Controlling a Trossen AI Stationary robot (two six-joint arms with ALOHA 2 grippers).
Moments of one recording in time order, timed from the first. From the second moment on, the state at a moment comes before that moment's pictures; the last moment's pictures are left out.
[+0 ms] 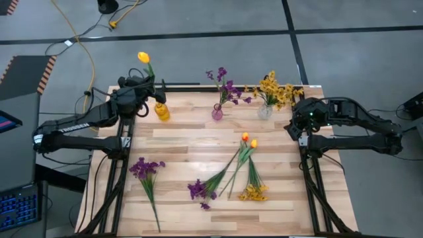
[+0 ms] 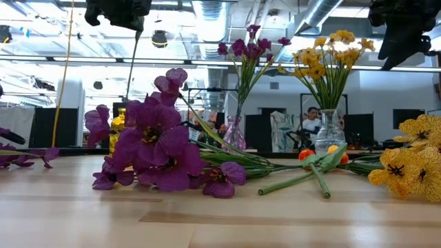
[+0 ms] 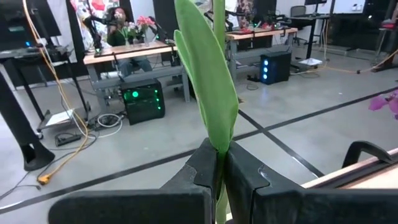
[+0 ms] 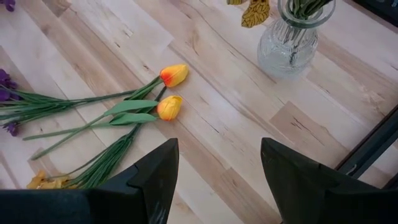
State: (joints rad) left arm 0.31 0.87 0.88 -0.17 -0.92 -0.09; right arm -0.27 0.69 0.98 -1.26 0.11 0.52
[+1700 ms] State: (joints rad) left arm 0.41 0.97 0.88 -0.21 -0.89 -0.17; right arm -0.27 0.69 0.98 -1.22 0.11 0.52
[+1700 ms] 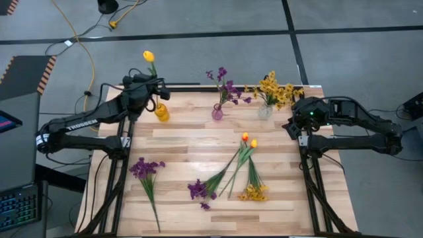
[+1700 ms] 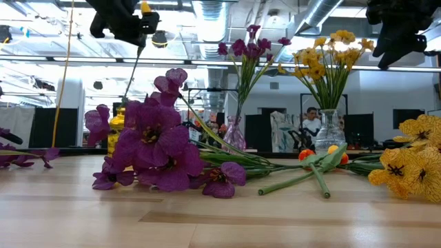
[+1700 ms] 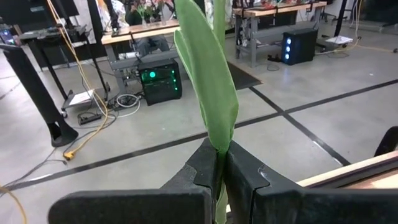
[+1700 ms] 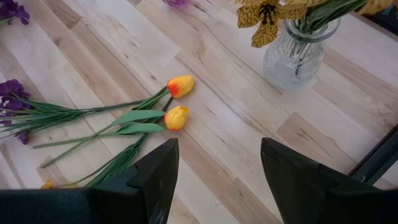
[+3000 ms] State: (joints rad) left arm 0.31 1.04 0.88 -0.45 -0.94 -0.31; right arm -0.27 0.69 0.98 -1.22 0.11 0.52
